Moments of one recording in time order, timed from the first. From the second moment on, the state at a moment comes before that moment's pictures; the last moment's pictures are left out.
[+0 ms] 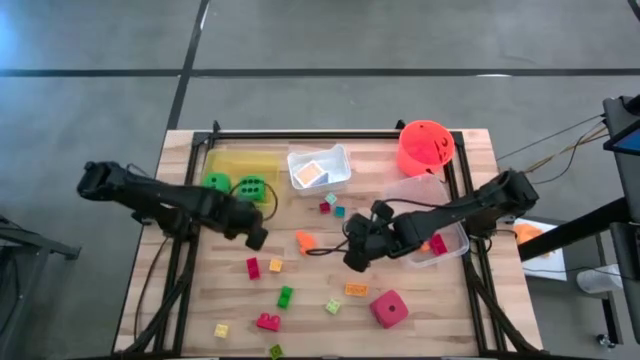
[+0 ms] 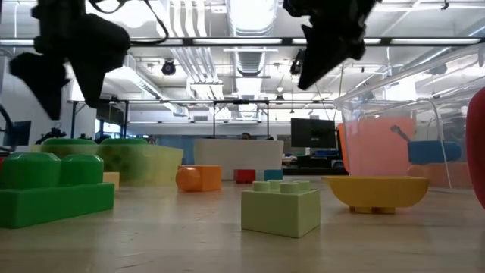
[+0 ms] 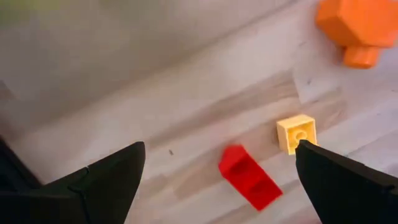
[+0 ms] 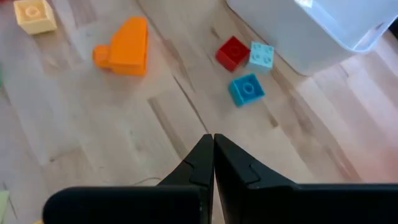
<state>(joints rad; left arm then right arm) -0.20 1.24 0.89 -1.07 -0.03 -1.34 0.32 1.68 1.31 -0.82 0.53 0.76</state>
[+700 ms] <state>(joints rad) -0.42 1.55 0.90 -0.92 0.04 -1.73 0.38 1.67 1.21 -0.67 0.53 0.67</state>
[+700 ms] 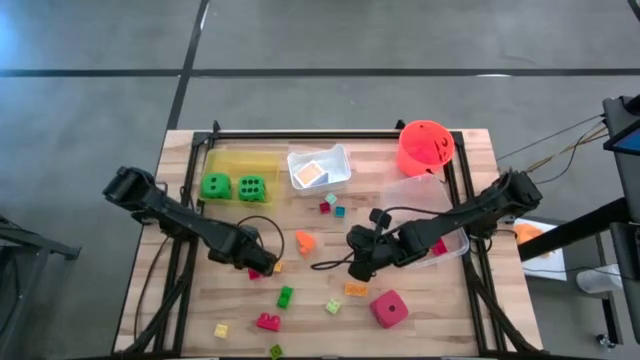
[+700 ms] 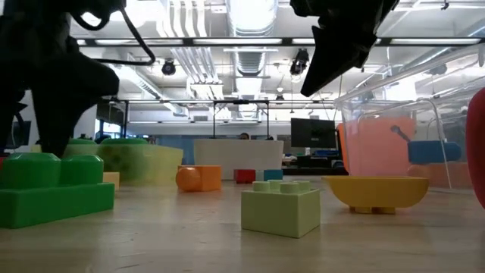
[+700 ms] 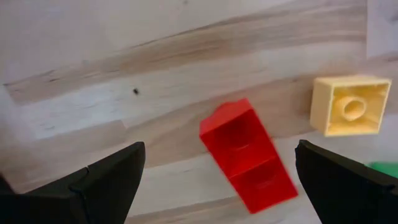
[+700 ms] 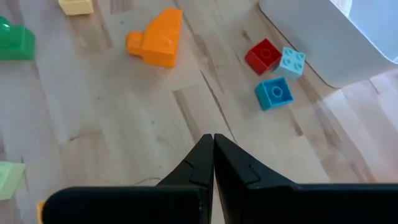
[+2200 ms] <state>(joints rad) -0.42 1.41 0.80 -0.73 -0.12 -1.45 0.39 1.67 1.22 -0.52 0.53 0.48</state>
